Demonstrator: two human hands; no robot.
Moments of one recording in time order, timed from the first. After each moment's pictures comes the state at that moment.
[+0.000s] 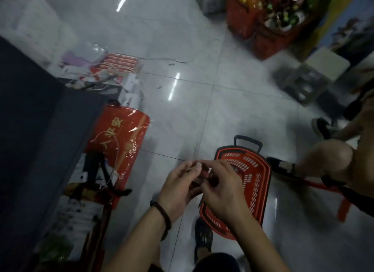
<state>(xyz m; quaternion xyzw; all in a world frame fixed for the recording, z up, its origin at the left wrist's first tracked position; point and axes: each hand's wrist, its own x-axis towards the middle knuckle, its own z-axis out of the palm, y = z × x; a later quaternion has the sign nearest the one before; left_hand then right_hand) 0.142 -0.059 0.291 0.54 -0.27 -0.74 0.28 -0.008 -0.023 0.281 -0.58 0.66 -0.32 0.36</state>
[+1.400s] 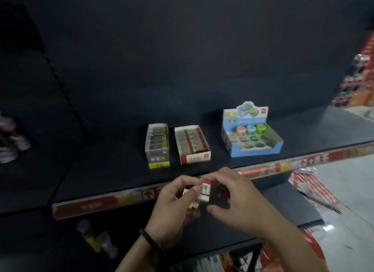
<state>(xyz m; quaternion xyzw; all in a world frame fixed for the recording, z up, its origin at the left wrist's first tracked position) 0.743 0.205 0.579 0.57 -0.16 -0.33 0.74 0.643 0.040 0.600 -0.93 0.07 -0.13 0.35</state>
